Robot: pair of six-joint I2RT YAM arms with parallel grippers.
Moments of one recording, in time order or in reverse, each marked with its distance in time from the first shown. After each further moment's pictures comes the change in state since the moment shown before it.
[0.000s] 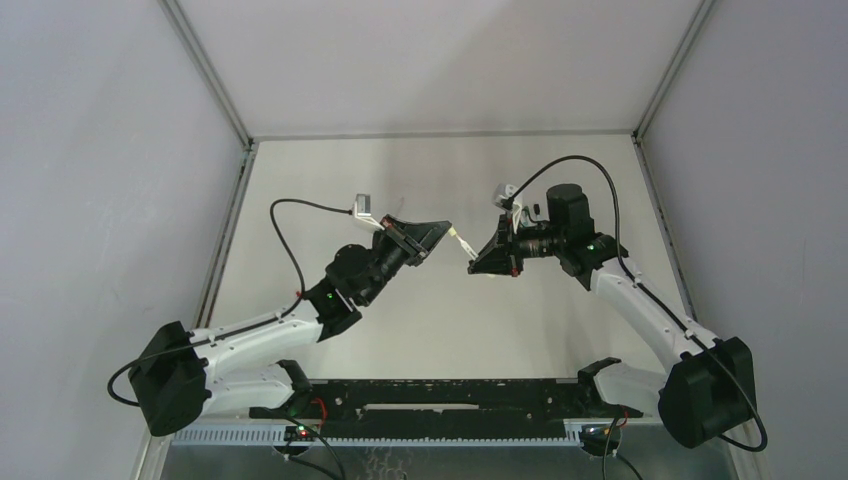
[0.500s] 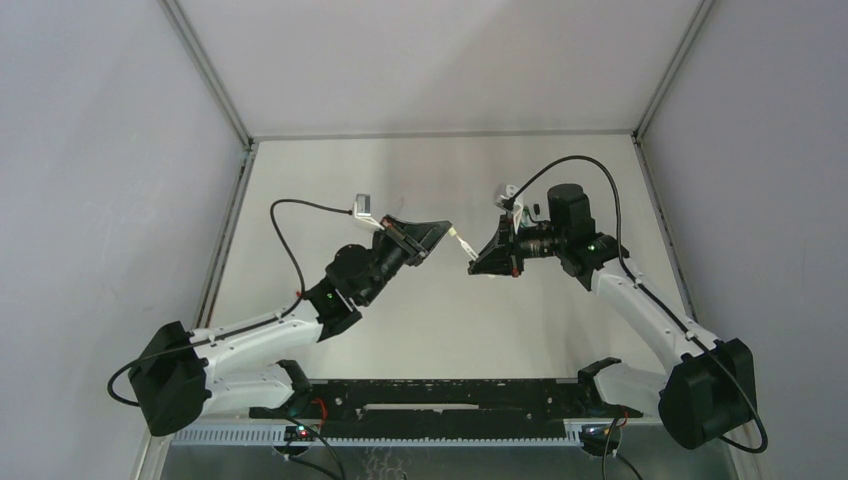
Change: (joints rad) left arm 0.000 0.000 0.000 0.000 0.001 -0.011; right arm -0.002 -0.006 0.000 0.000 -0.014 -0.001
